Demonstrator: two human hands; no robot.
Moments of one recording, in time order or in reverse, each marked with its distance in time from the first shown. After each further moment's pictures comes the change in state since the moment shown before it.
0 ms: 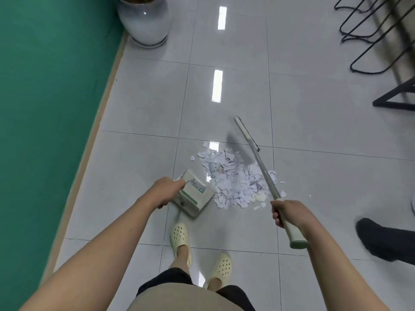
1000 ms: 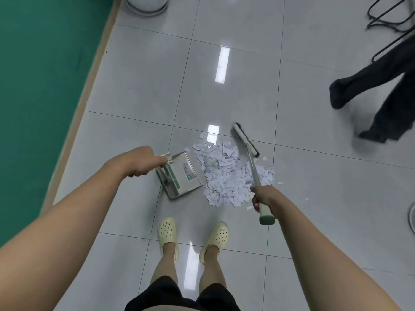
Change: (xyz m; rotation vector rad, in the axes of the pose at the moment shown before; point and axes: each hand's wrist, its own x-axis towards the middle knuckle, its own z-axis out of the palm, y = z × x) left_hand 0.094 0.076 -0.074 0.324 -0.093 0.019; right_hand 0.149 -0.076 0.041 -0.274 -0.001 0.142
